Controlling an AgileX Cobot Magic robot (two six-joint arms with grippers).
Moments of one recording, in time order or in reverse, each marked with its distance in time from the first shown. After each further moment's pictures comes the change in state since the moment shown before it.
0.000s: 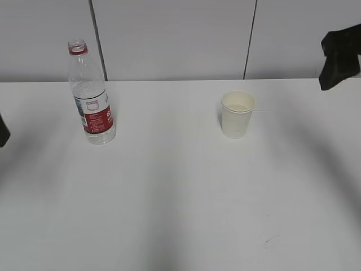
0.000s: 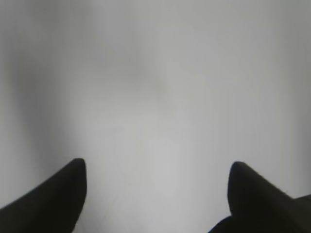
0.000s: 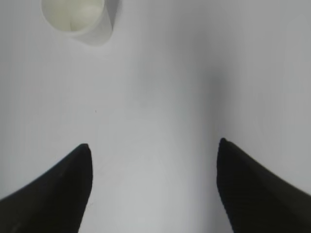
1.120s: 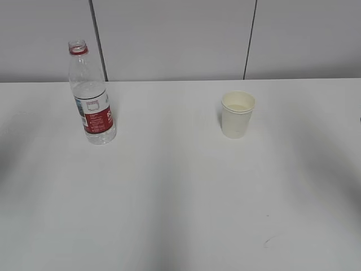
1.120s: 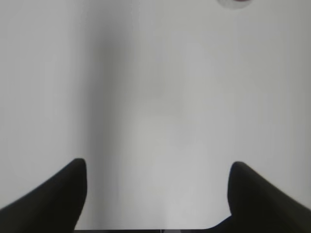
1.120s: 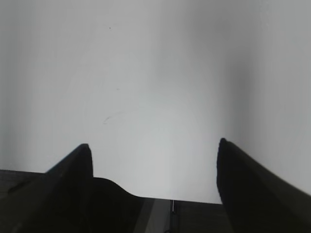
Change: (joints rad) left arm 0.001 -0.284 -0.004 0.162 0.113 -0.232; right arm 0.000 -0.317 0.220 0.097 0.152 -0.021
